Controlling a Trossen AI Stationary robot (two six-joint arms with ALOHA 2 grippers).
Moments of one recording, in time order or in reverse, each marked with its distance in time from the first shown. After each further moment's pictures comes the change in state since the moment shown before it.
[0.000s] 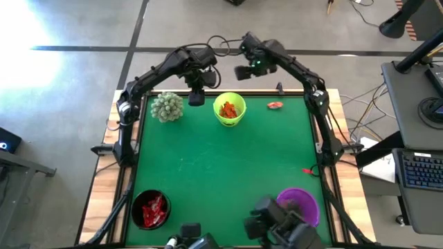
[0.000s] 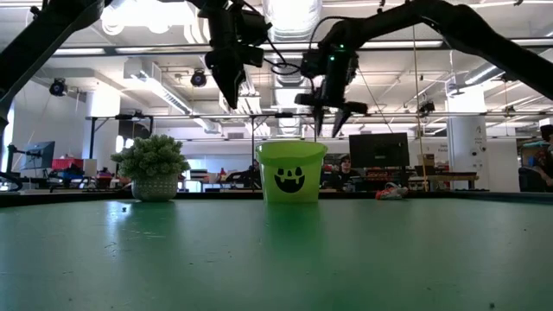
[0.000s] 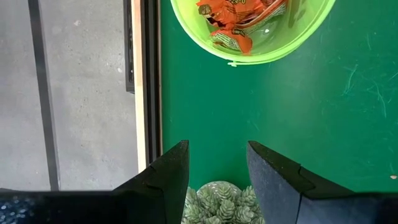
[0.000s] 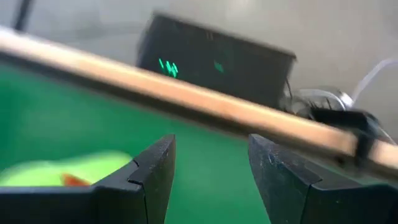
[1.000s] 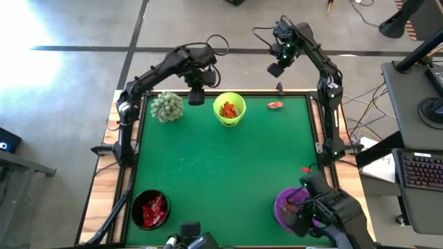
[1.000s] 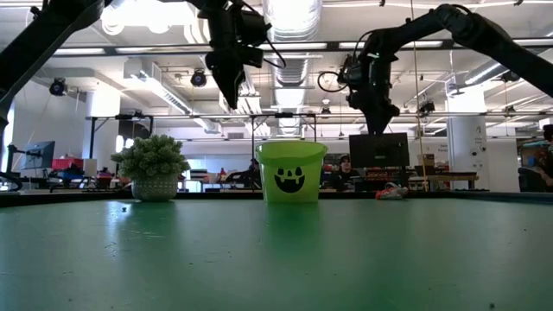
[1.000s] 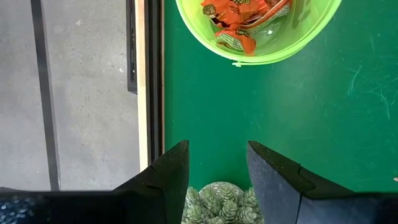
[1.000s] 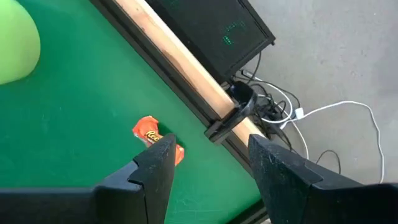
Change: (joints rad) left arm 0.006 0.000 0.000 0.007 0.000 0.000; right arm -0.316 -0.039 0.010 -0.277 -0.183 -0.856
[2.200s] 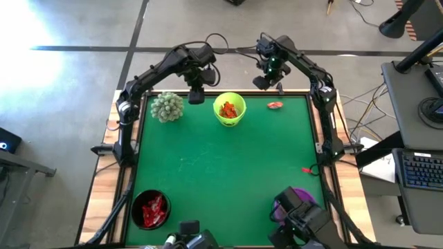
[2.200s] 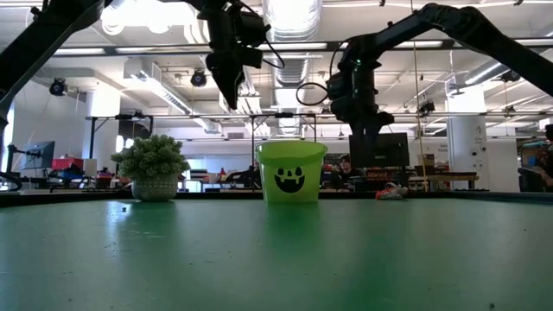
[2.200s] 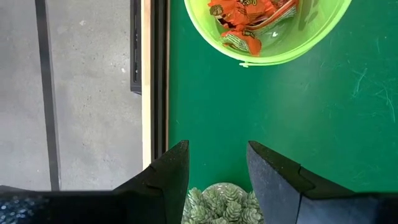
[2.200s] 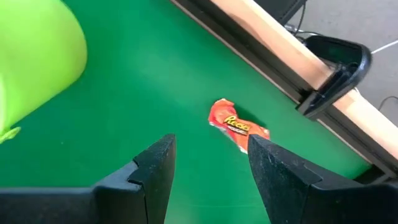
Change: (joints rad) left arm 0.013 0.000 0.000 0.011 0.000 0.000; right arm 0.156 -0.002 -0.153 0.000 -0.028 0.358
